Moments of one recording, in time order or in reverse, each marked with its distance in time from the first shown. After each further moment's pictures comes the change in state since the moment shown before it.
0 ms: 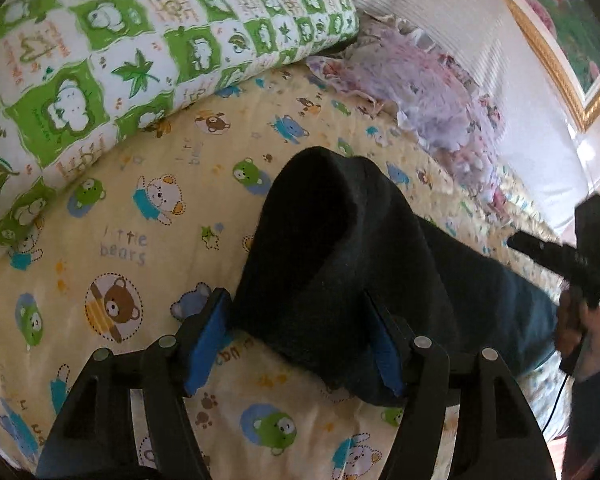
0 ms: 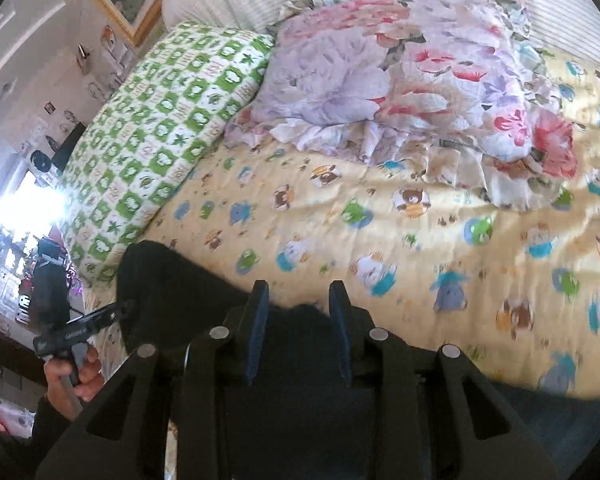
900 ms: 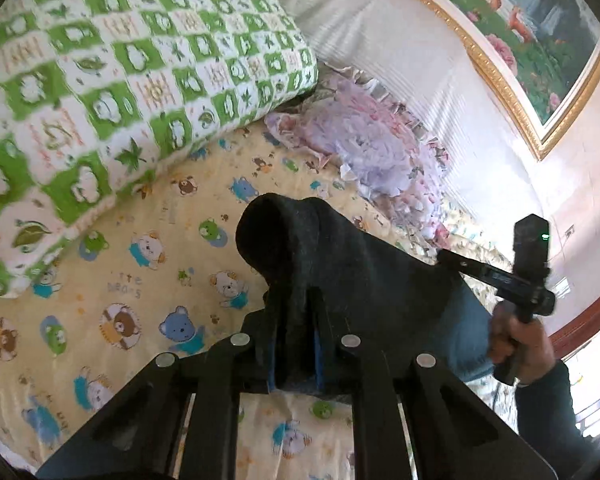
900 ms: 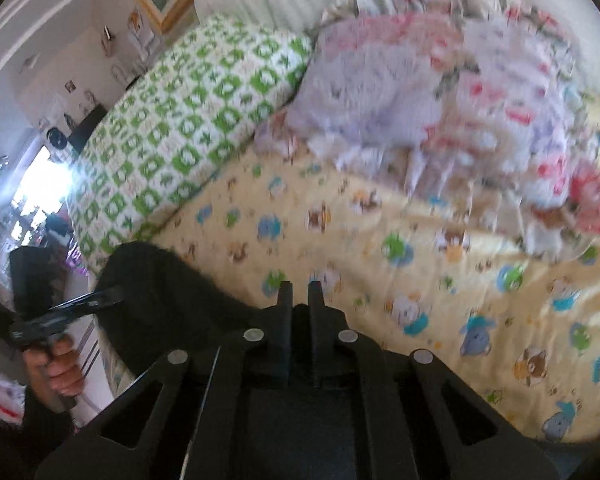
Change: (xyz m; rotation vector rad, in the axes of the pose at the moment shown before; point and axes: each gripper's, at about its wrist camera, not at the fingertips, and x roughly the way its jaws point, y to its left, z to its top) left arm -0.064 -0.009 0.015 -0.016 -0.109 -0.164; right arm 0.003 0.035 0.015 -0.117 -0.060 -0.002
